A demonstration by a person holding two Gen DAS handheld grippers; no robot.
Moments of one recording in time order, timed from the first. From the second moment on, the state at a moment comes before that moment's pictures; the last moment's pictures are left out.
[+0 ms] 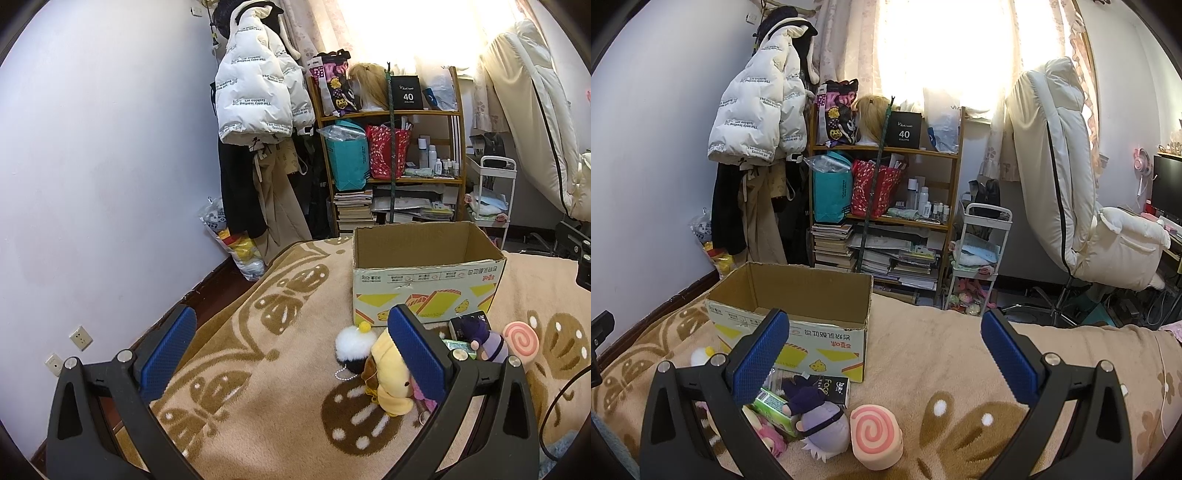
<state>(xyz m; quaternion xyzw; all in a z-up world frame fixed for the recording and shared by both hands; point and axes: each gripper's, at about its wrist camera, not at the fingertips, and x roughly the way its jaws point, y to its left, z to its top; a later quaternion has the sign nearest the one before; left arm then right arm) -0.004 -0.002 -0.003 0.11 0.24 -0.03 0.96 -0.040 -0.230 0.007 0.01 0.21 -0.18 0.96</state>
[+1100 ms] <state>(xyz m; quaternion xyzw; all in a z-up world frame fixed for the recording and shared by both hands) -0.006 -0.010 -0.006 0.13 0.24 -0.04 0.96 -0.039 -0.230 0.006 0.01 0.22 -0.18 0.96</state>
